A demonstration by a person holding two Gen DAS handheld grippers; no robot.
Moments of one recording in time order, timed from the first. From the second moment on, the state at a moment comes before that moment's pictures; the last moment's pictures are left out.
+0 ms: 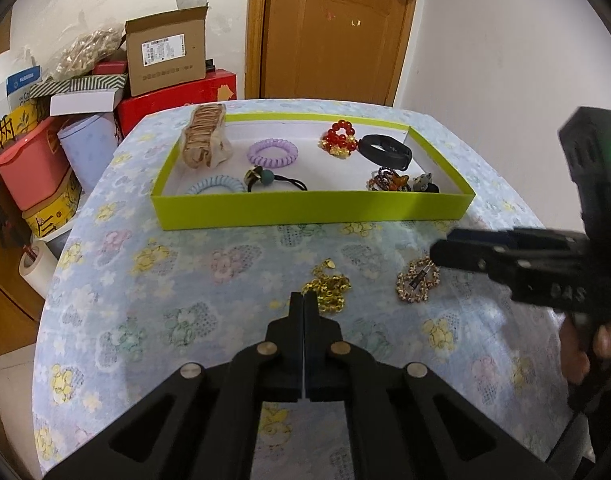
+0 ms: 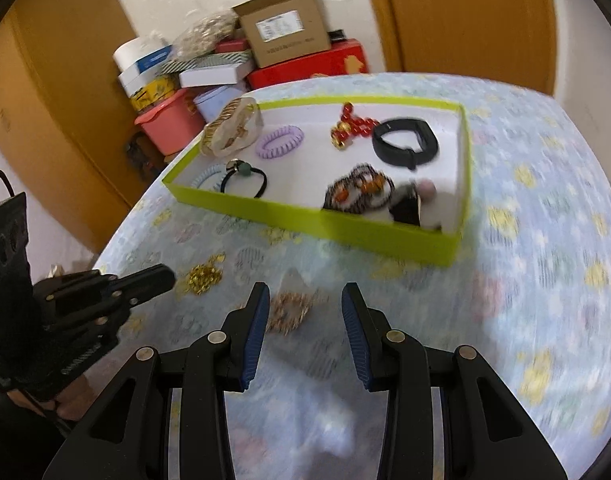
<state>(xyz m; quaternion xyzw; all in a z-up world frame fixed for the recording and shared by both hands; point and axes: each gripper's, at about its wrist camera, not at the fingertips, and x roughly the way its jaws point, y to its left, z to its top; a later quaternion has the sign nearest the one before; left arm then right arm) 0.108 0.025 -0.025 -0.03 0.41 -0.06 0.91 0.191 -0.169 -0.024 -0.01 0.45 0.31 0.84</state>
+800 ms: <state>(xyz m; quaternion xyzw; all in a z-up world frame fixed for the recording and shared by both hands) 0.095 0.054 -0.023 -0.07 0.41 -0.04 0.91 0.159 -0.144 -0.026 -0.11 0.43 0.39 0.81</state>
